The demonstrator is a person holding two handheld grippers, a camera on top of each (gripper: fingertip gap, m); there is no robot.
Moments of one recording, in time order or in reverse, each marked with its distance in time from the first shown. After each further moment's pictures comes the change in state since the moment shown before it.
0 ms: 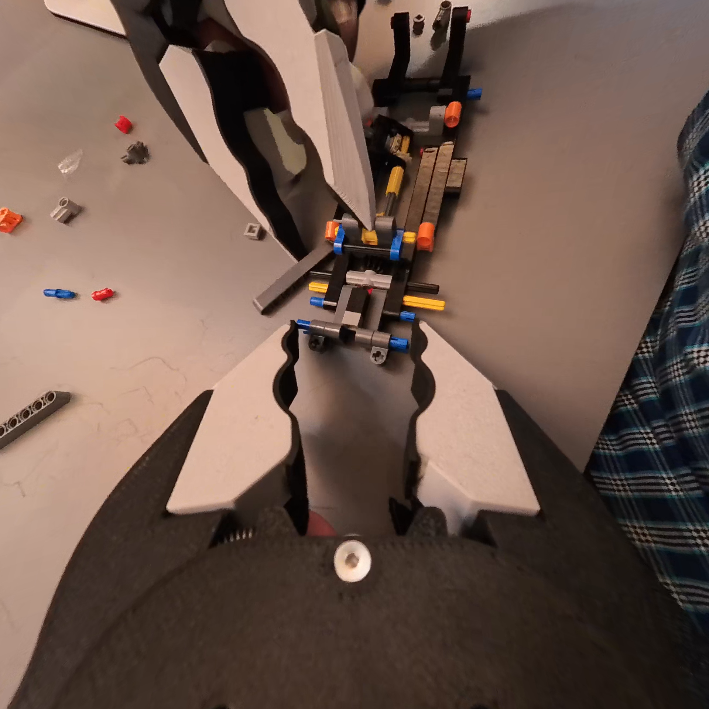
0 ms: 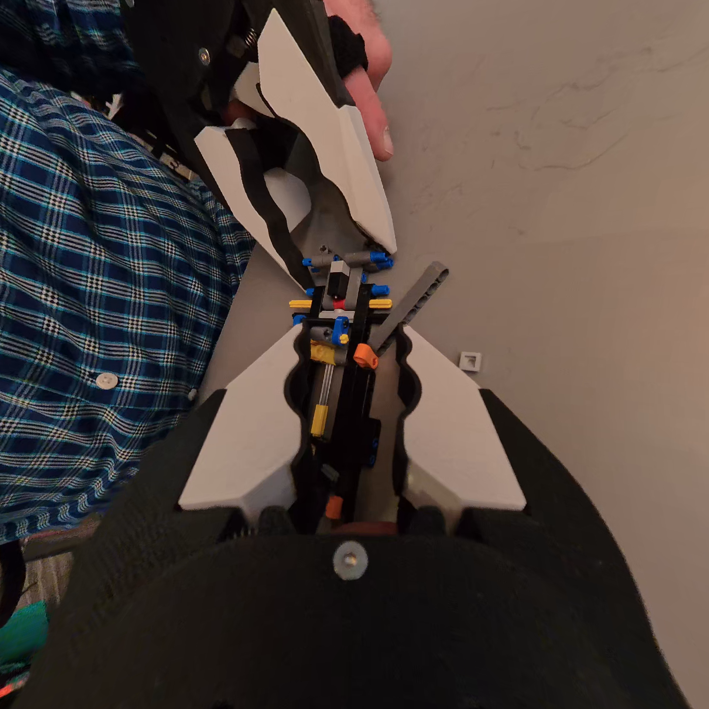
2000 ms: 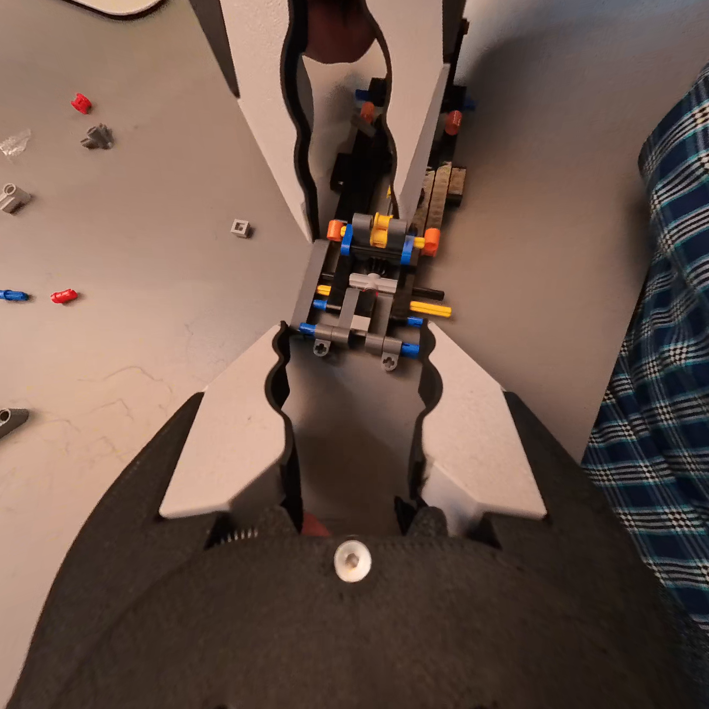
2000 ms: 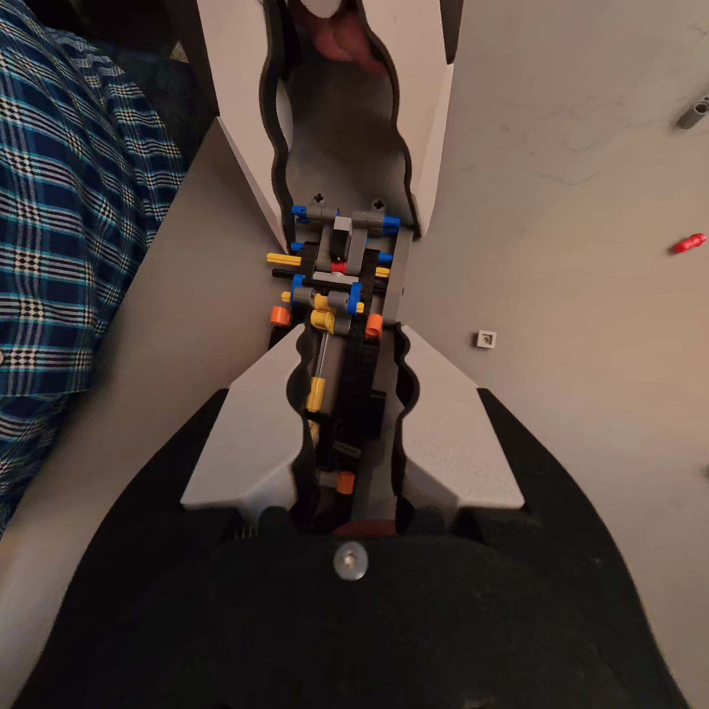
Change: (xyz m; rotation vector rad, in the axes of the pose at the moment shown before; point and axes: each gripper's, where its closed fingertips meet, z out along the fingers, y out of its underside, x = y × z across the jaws) left arm 0.001 0.001 0.004 -0.008 0.102 -0.043; right arm -0.003 0.020 0.001 -0.100 0.348 -0.283
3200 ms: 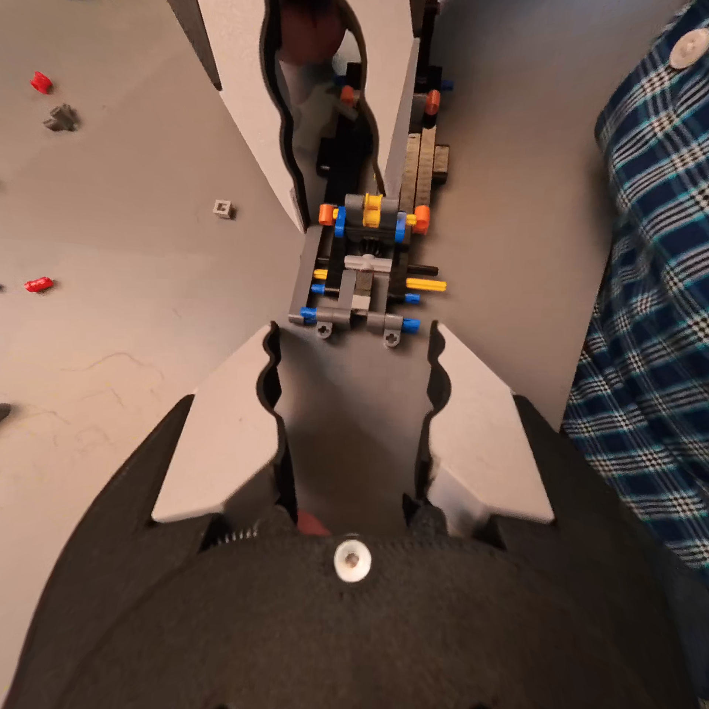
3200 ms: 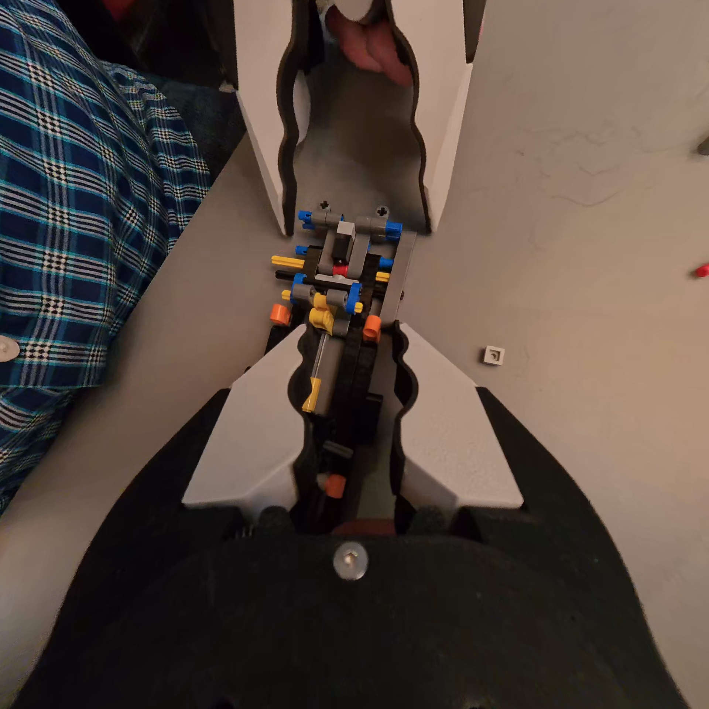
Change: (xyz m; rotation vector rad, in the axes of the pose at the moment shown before) left arm 0.005 0.009 -0.011 -0.013 0.083 0.014; right arm -0.003 -0.004 0.003 0.079 -0.072 -0.026
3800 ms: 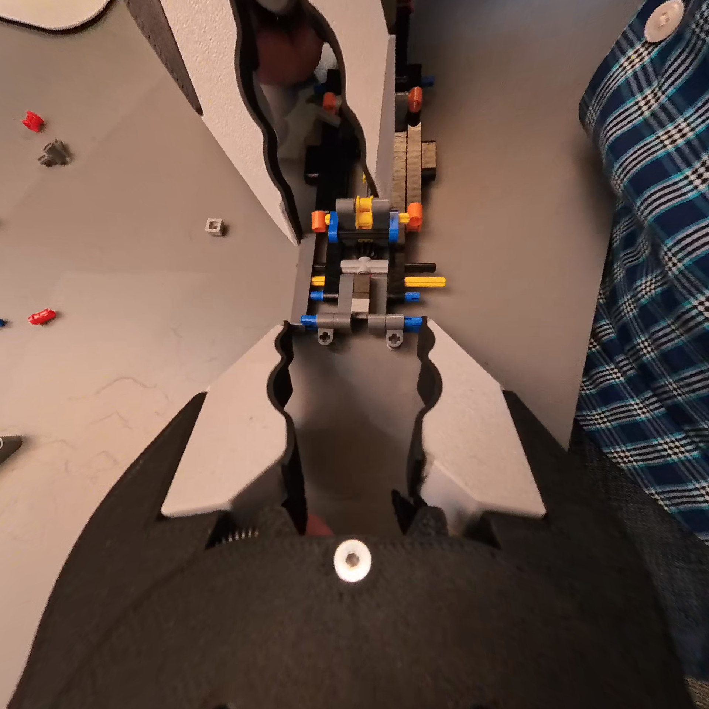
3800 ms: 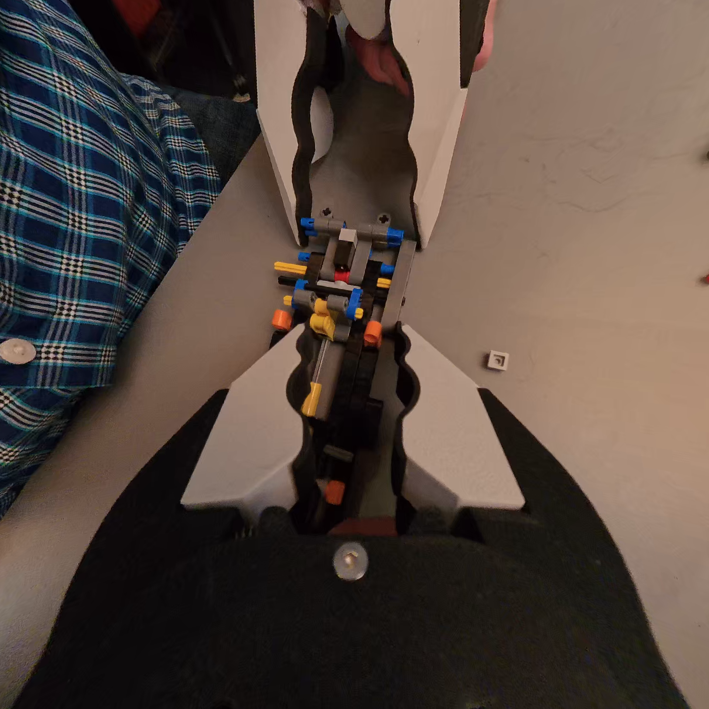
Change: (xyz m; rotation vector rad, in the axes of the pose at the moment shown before) left arm 0.001 -0.002 0.005 0.012 0.018 0.081; right arm -0.002 -0.002 0.000 0.021 -0.026 -0.002
